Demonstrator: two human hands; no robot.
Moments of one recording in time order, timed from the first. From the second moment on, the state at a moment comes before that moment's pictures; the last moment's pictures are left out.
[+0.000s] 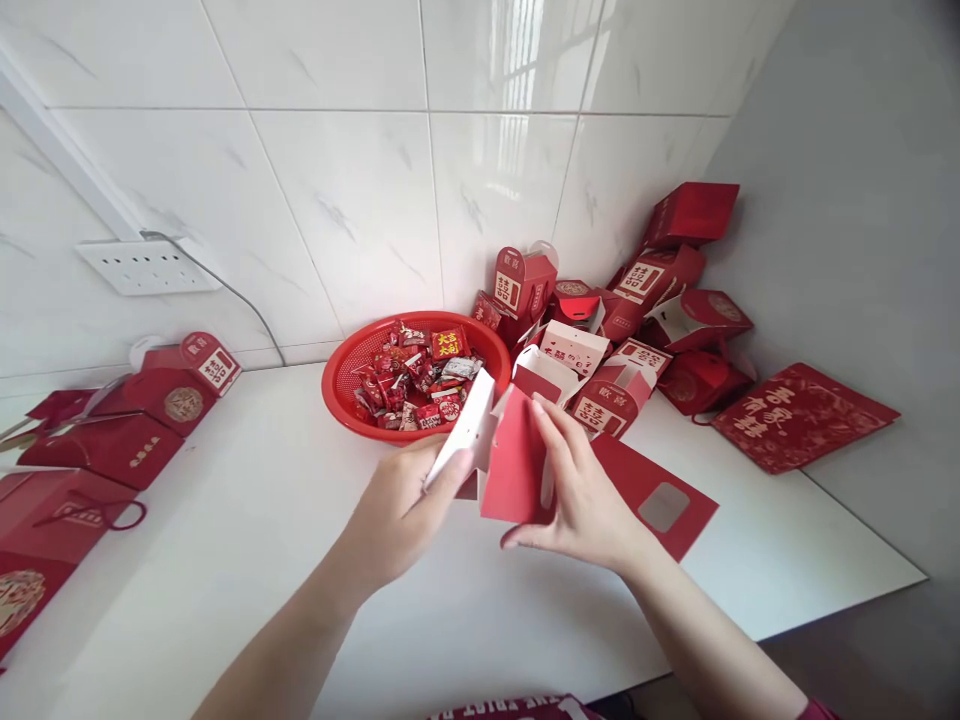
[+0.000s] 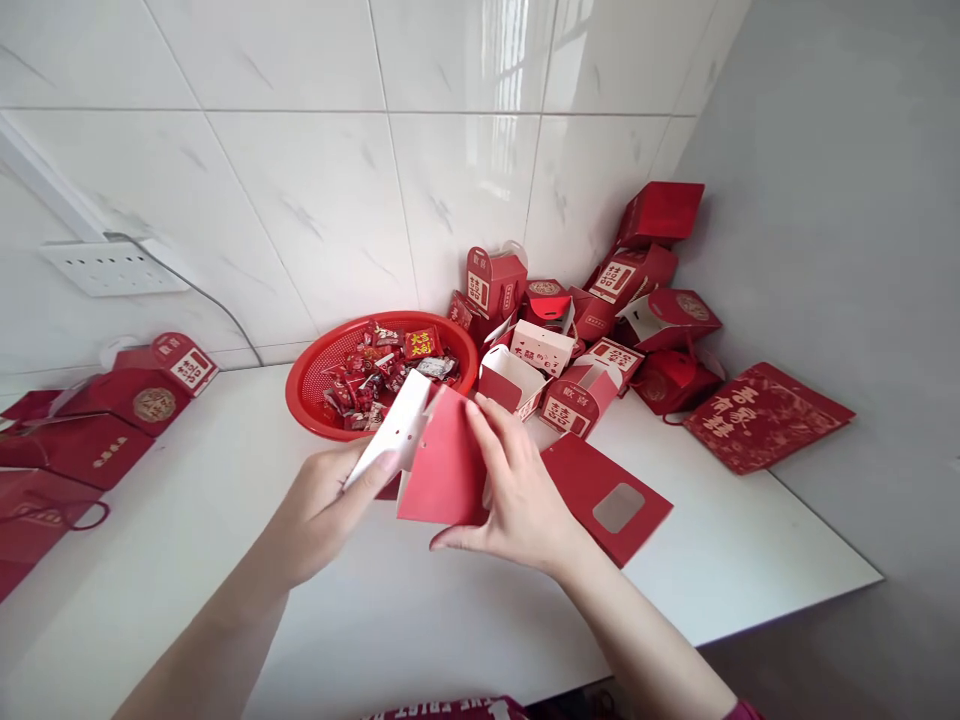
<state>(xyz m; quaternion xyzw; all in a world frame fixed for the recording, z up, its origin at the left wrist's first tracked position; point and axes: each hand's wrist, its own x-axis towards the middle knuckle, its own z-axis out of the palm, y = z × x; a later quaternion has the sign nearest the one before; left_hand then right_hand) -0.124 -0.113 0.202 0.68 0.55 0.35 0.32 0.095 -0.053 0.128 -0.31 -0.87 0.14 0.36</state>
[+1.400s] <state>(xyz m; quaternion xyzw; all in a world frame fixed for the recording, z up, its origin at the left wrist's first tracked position) -0.147 -0.102 0.203 0.62 0.48 0.37 0.49 0.089 -0.090 0.162 -0.33 -0.88 0.10 0.33</state>
